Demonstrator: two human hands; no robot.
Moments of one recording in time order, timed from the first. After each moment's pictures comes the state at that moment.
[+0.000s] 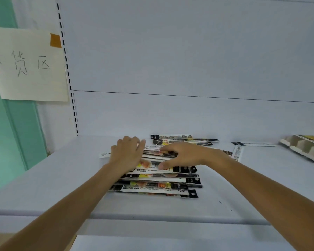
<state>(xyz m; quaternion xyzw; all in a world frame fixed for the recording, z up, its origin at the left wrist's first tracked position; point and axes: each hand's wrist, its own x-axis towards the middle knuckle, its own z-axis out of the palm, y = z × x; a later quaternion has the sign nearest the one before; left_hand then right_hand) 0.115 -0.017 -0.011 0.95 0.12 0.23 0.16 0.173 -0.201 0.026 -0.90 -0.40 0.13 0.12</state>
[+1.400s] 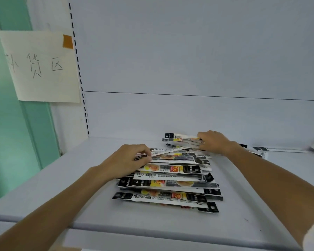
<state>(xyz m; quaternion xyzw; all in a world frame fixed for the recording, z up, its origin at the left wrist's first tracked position) 0.104 0.028 -0.013 0.95 -0.05 0.15 0.26 0.299 -0.213 0.002 -0.95 -0.31 -0.10 -0.02</state>
